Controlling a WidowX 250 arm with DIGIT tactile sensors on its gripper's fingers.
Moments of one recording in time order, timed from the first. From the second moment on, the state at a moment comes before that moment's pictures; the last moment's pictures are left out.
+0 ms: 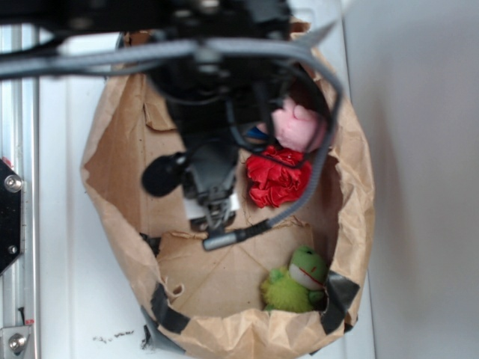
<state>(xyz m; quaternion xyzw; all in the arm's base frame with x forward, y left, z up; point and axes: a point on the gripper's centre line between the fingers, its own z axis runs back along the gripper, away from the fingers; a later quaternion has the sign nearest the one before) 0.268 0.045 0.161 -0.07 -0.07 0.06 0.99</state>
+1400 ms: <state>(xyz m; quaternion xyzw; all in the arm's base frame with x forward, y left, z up) 0.288 0.055 0.115 -0.05 -0.09 -0.11 0.99</state>
